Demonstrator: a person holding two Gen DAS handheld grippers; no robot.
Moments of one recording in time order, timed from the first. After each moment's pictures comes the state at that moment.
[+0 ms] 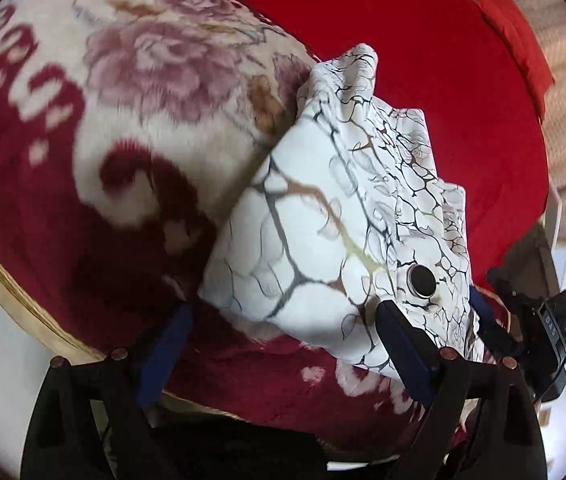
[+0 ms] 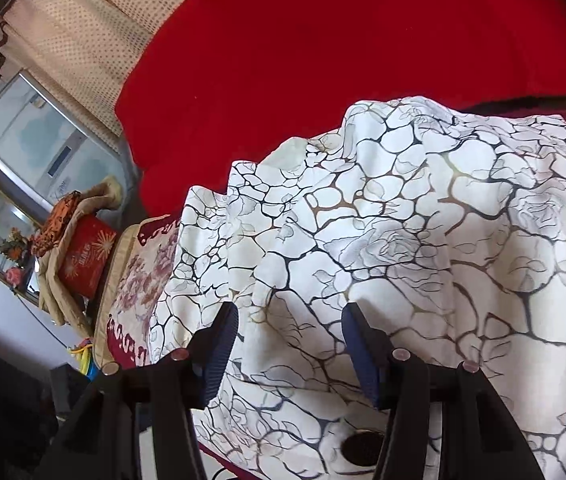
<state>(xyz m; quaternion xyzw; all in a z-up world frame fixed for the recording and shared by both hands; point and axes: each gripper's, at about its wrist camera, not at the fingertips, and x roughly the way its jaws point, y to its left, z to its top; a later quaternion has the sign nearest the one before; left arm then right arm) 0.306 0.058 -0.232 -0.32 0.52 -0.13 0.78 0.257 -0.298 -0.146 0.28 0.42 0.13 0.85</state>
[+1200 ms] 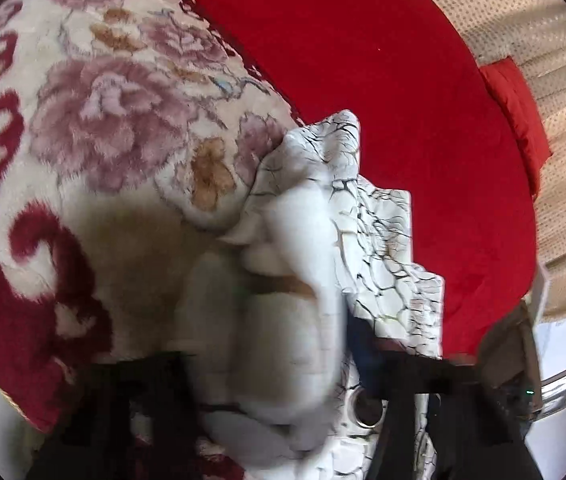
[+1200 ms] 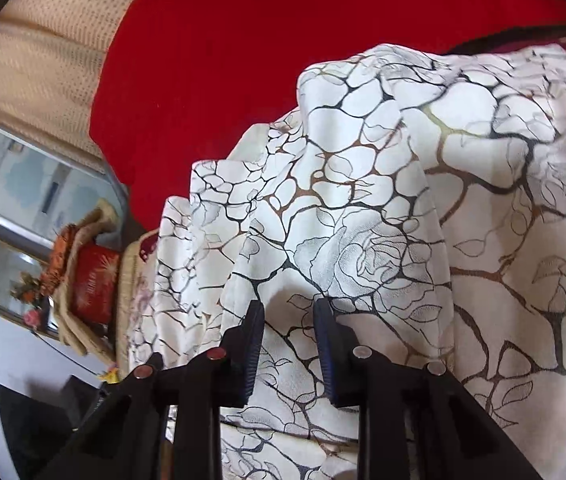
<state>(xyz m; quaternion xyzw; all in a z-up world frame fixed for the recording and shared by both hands) 0.361 0.028 -0.219 -0.39 0.43 -0.09 0.81 0.288 -0.319 -0.187 0.37 0.44 0.13 0.80</state>
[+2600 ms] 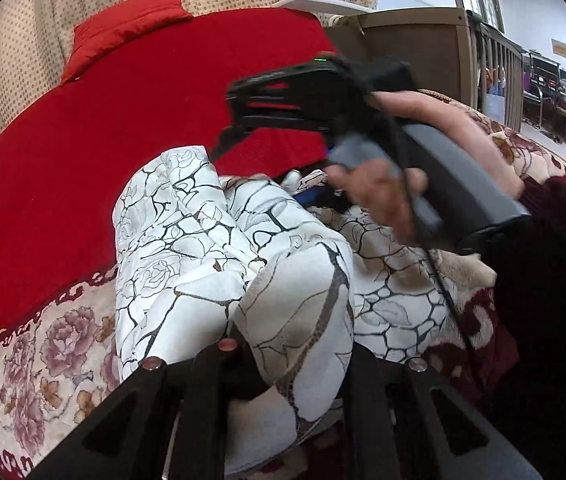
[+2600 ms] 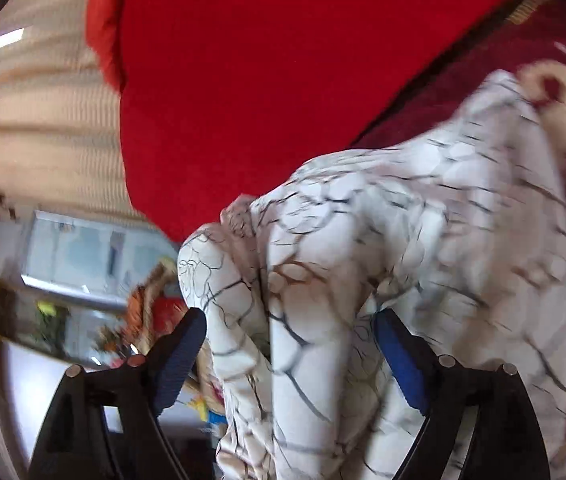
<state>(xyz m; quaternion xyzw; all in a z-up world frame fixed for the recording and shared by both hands) 0.218 -0.242 -0.139 0.21 0.26 -0.35 0.87 0.328 -0.447 -0.184 0.48 0.41 0.19 0.75</state>
